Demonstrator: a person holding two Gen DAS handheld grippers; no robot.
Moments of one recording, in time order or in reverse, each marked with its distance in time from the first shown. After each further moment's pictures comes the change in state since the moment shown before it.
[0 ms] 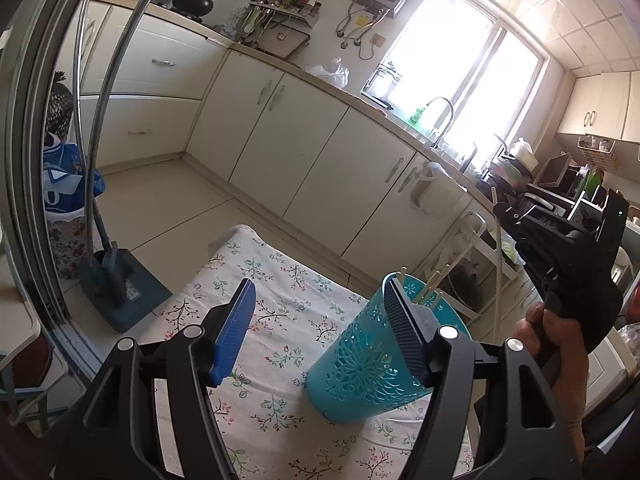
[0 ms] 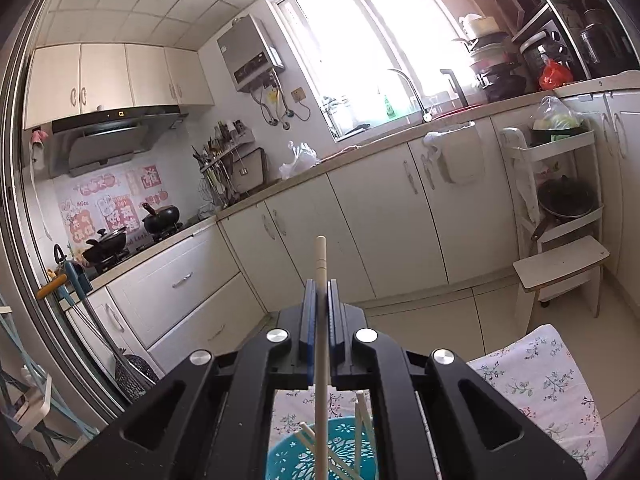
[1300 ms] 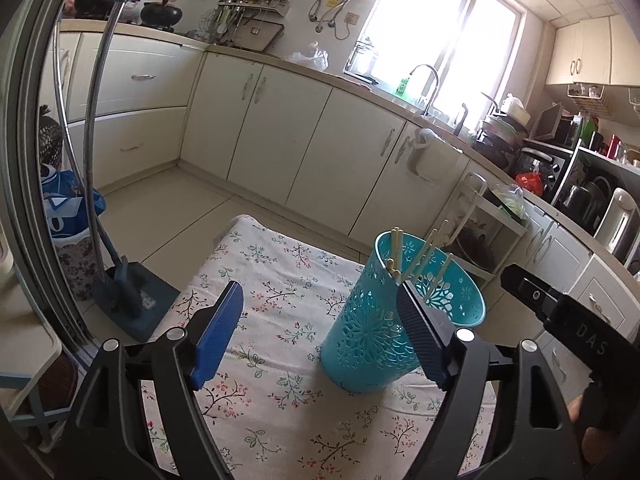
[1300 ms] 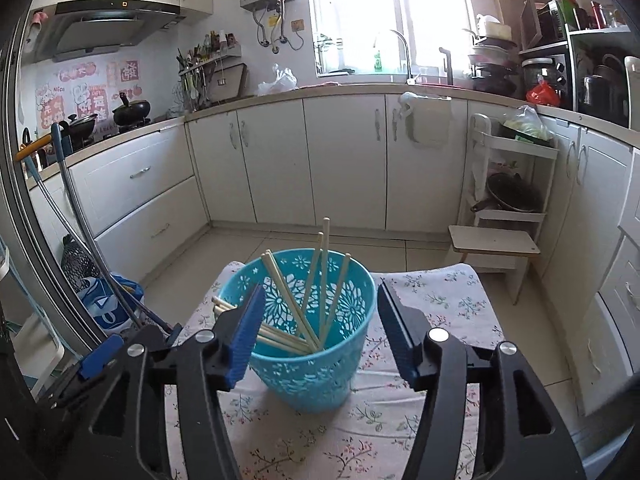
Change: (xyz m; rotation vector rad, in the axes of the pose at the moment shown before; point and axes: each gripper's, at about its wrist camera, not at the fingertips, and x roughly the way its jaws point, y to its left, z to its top) left arm -0.013 -0.018 -0.014 0.164 0.061 0.026; right arm -0.087 0.034 -0.077 -0.246 0.244 -0.238
